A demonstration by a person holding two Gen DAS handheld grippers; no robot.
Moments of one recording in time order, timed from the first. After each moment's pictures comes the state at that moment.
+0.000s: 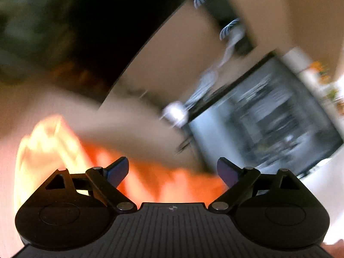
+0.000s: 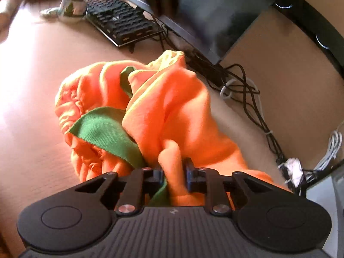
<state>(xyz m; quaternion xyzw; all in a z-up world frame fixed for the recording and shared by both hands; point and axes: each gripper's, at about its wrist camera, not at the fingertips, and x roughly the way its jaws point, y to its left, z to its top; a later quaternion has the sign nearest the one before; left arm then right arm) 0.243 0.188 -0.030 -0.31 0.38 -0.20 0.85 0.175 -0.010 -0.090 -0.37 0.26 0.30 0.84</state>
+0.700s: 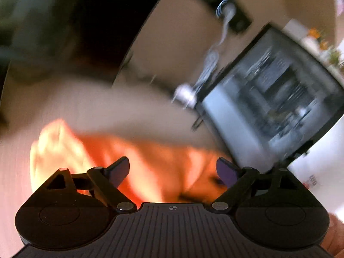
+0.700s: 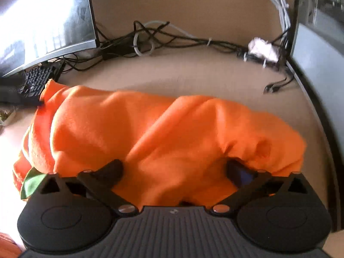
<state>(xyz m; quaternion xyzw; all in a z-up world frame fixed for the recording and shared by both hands) 0.192 0.188 -0.007 -0.24 0.34 -0.20 0.88 0.246 -0.100 -0.099 -0.02 0.42 0.19 0.89</state>
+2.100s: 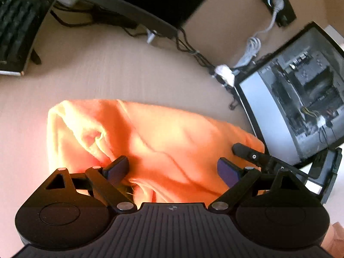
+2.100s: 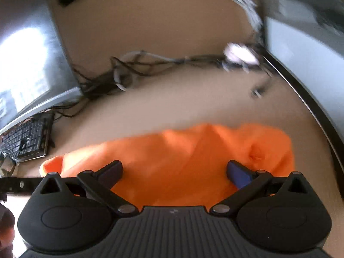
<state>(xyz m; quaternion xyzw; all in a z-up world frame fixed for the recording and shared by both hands) 0.180 0.205 -0.075 -0.28 0.43 -0.13 0.85 0.229 -0.112 -0.063 0.10 0.39 0.12 0.91</state>
